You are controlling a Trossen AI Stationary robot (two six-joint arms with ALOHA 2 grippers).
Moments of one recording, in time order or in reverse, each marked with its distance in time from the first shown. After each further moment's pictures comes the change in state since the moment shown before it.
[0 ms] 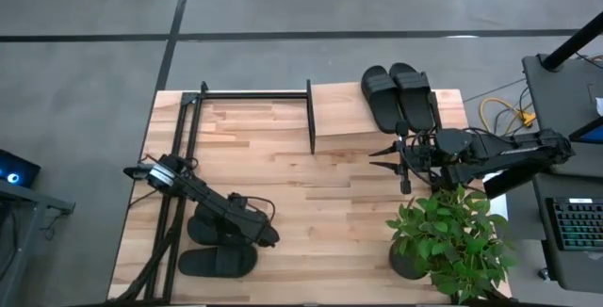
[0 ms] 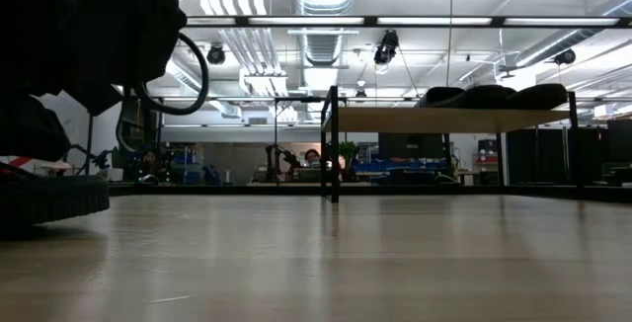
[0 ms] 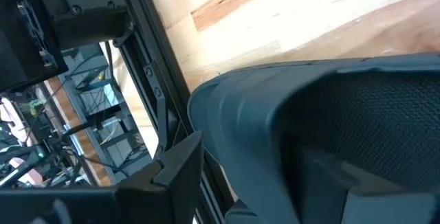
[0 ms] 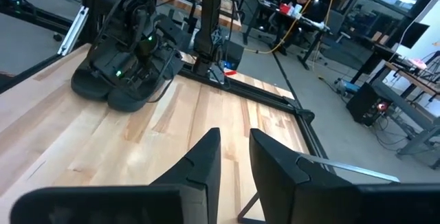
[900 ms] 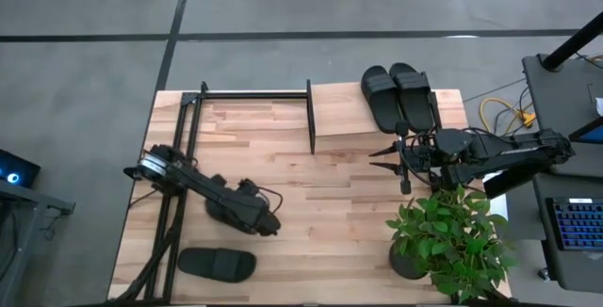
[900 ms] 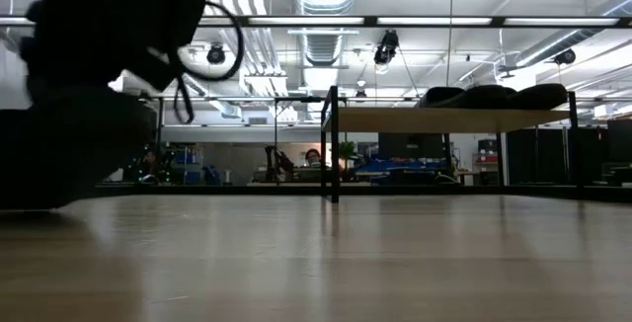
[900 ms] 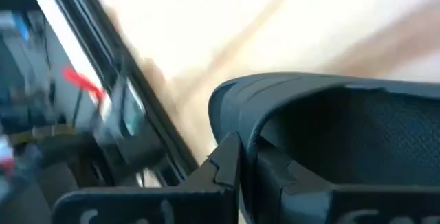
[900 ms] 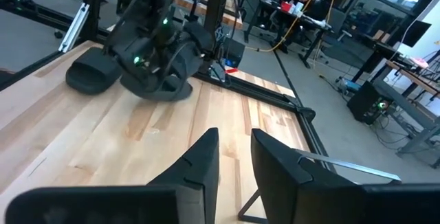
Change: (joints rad) left arm 0.070 -0.108 -0.009 0.000 -0.389 0.272; right arm 0.000 0.000 0.000 -0.010 0.000 0.000
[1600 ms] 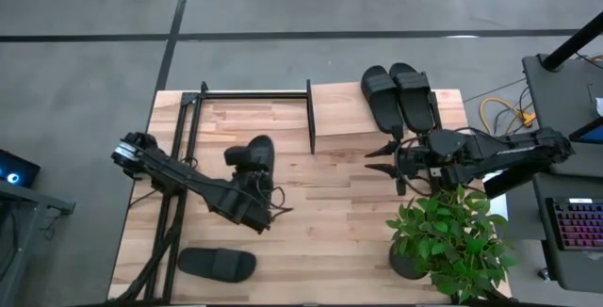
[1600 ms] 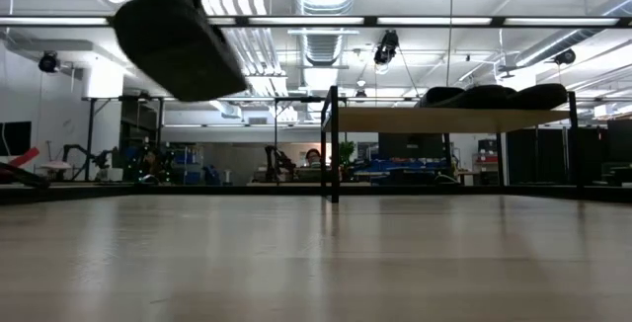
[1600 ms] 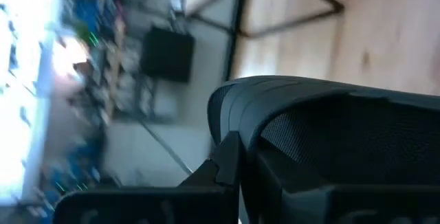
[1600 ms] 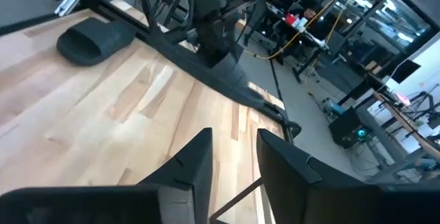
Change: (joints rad) left arm -0.007 -0.237 0.074 0.156 -0.901 0.731; right arm 0.001 0.061 0.013 0.030 -0.009 -0.206
